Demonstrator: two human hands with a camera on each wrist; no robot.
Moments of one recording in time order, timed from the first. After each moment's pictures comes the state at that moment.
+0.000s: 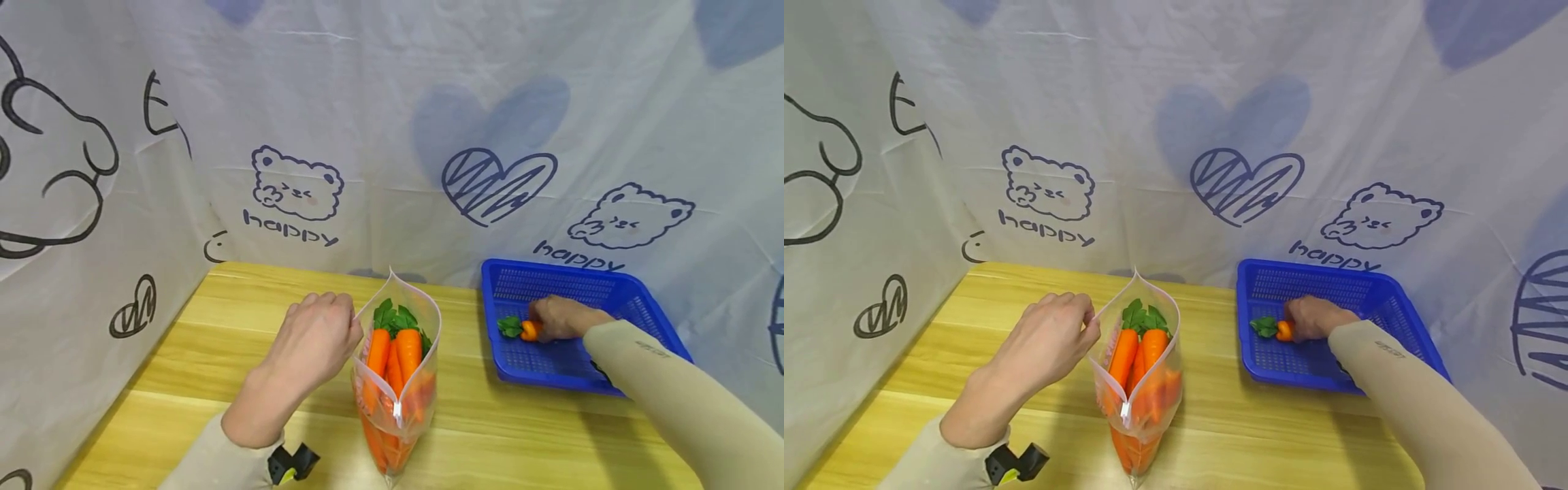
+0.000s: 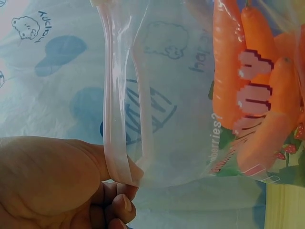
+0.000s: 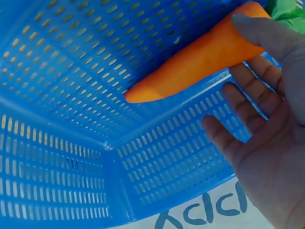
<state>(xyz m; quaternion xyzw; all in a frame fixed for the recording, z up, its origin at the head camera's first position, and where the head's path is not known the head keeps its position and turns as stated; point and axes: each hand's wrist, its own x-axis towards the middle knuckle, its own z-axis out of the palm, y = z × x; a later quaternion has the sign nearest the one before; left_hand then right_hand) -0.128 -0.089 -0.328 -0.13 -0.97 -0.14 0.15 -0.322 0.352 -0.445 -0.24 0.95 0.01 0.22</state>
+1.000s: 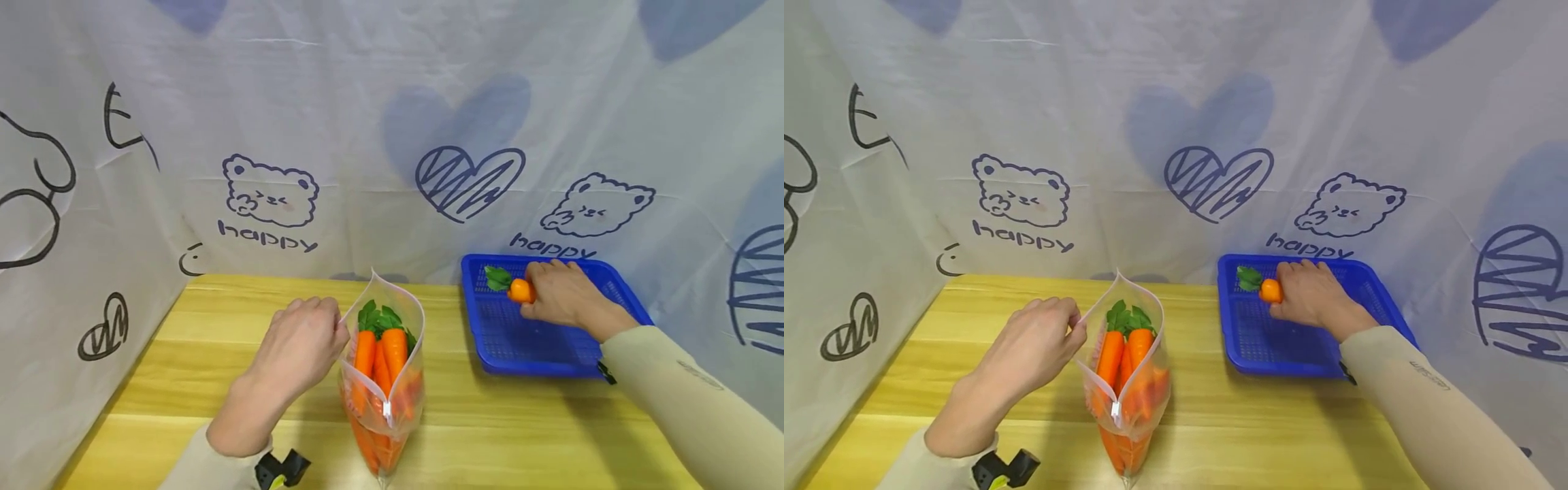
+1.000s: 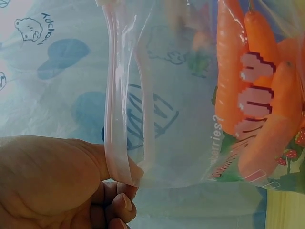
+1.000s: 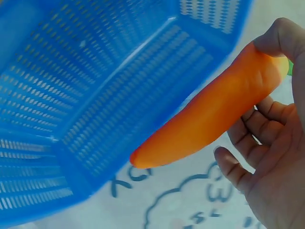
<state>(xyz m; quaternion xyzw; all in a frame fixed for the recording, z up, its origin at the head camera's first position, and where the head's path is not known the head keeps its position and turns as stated) -0.131 -0.081 -0.327 -0.13 -0.97 -0.15 0.12 -0.267 0.344 -0.373 -0.19 0.98 0.01 -0.01</state>
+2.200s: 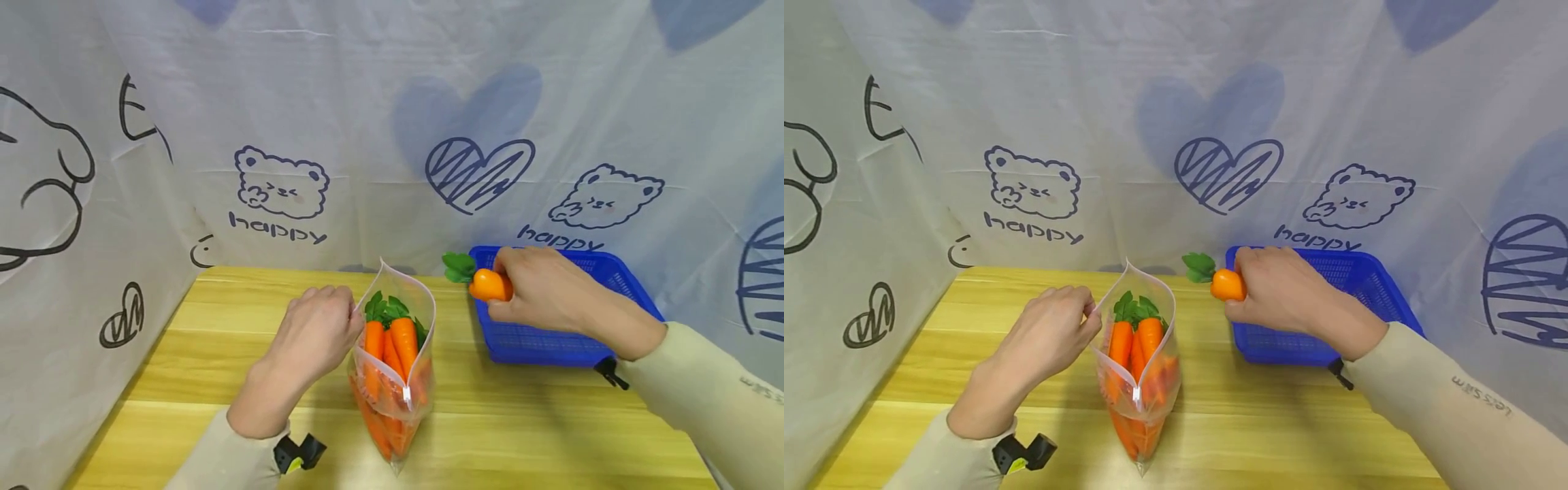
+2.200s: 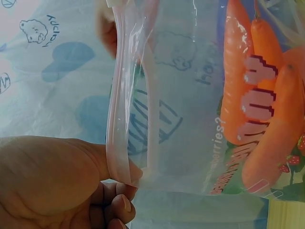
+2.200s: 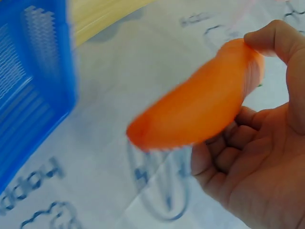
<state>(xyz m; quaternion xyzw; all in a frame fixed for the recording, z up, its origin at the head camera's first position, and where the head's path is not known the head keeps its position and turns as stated) -0.131 -0.082 -0.329 -0.14 -0.97 -0.16 0.12 -0.182 0.242 -0.273 -0.26 0.96 -0.05 -0.03</state>
